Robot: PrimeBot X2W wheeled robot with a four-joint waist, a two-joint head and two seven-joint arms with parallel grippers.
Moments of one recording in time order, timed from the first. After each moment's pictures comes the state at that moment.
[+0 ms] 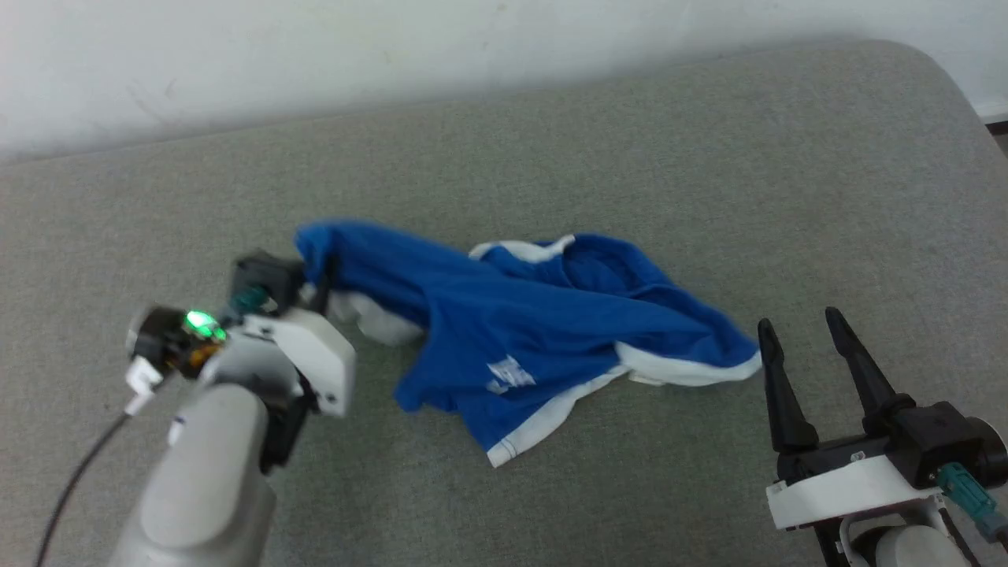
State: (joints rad) left arm -0.40 0.24 -0.22 0.36 -0.12 -0.06 0.13; right arm 0.00 -0.05 0.01 0.01 0.07 0.13 -0.25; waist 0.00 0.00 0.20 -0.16
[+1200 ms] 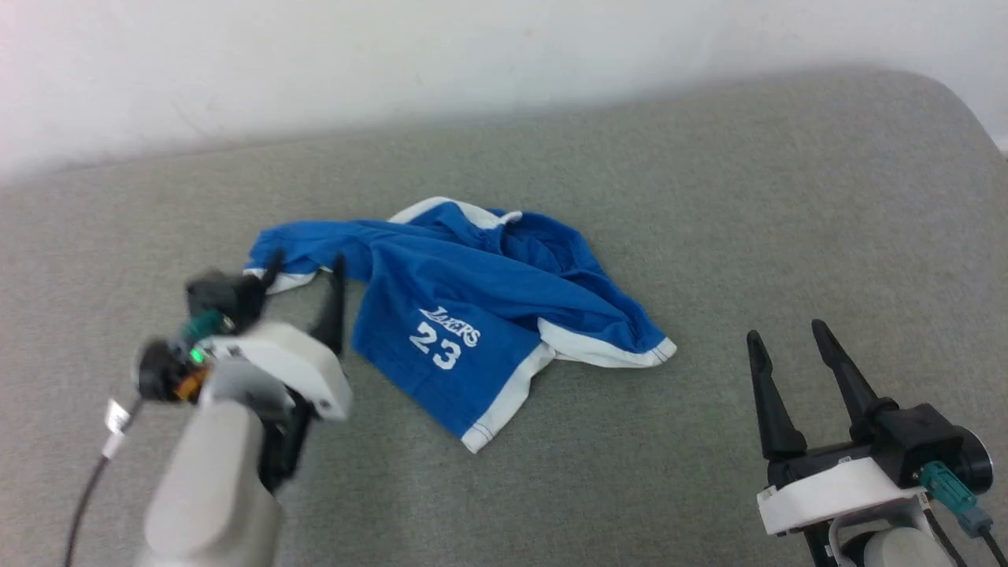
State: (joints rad) left arm -0.44 0.21 -0.14 0.48 -0.28 -0.07 -0.10; right arm -0.01 -0.05 0.03 0.08 0.09 0.13 -0.26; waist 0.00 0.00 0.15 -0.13
